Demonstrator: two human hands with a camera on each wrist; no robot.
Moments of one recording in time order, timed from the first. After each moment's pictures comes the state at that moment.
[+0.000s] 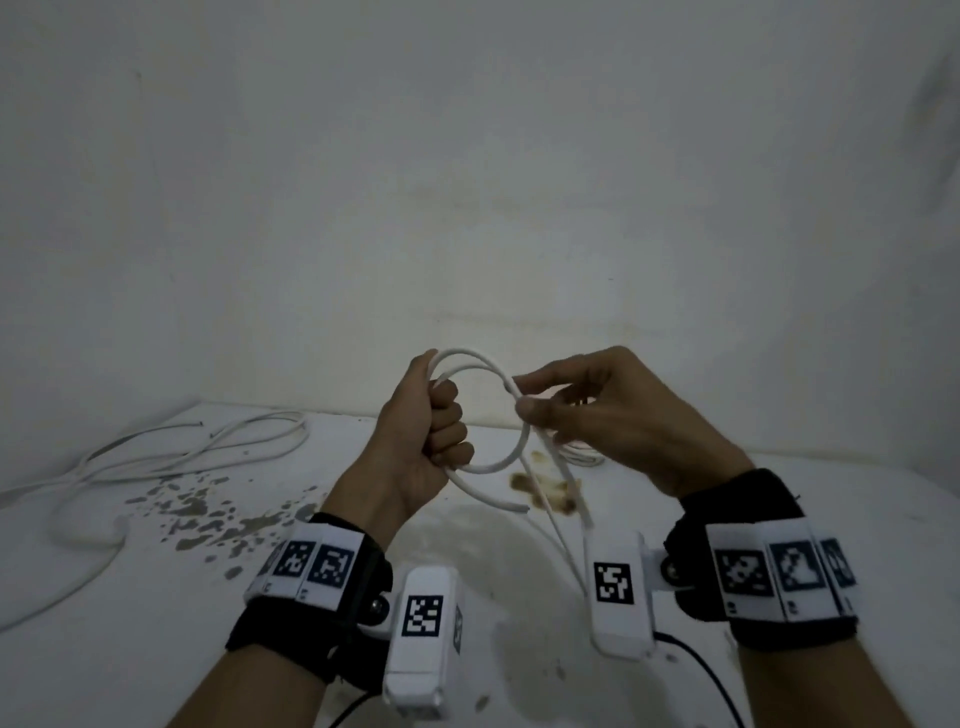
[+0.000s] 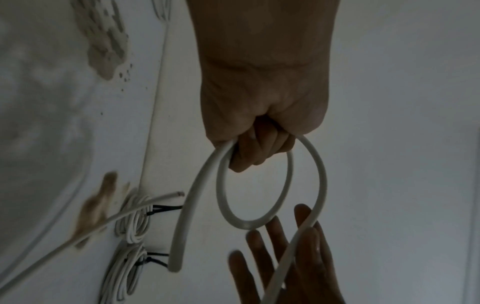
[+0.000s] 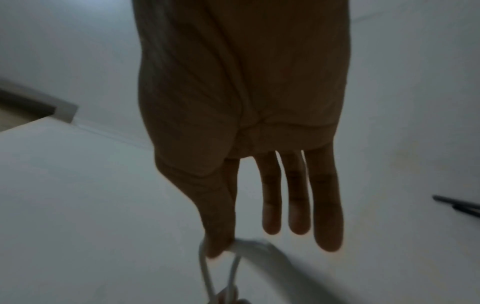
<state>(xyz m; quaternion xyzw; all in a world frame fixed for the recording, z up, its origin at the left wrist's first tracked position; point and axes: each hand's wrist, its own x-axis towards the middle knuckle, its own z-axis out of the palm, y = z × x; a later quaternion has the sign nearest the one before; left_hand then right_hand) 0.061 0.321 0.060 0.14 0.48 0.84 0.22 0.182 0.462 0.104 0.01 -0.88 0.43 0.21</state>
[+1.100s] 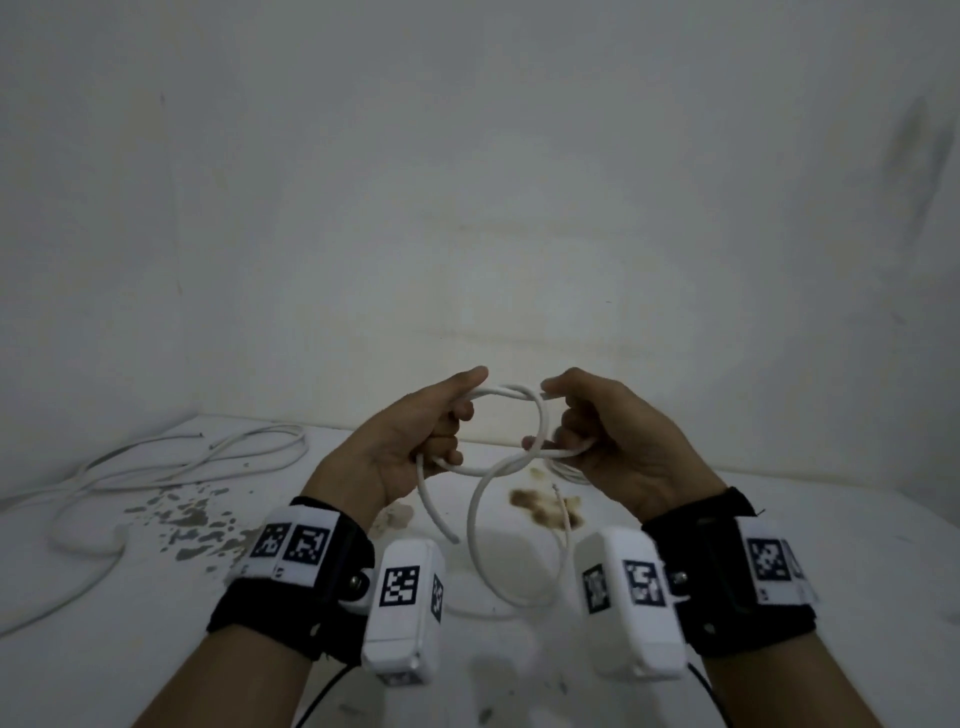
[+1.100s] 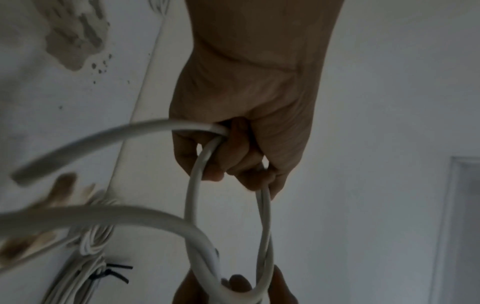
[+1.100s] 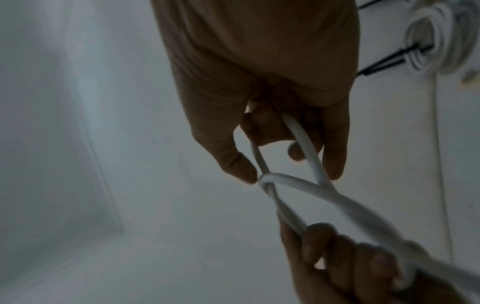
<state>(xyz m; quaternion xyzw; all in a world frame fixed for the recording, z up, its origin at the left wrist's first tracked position) 0.053 0.303 0.073 0.20 0.62 0.73 0.21 0.170 0.452 0.100 -0.10 -0.60 0.78 0.18</state>
